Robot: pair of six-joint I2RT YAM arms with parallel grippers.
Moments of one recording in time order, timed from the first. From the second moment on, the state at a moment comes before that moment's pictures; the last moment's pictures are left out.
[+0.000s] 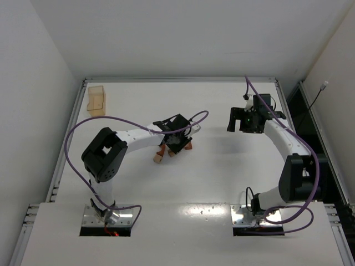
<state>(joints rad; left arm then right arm) -0.76 1.85 1.24 -0.43 -0.04 0.10 0.01 1.47 1.02 -0.51 -0.19 0.09</state>
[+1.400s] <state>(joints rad) -0.53 1.36 0.99 -0.43 -0.02 -0.05 0.21 1.55 1.02 -0.49 -0.13 0.12</state>
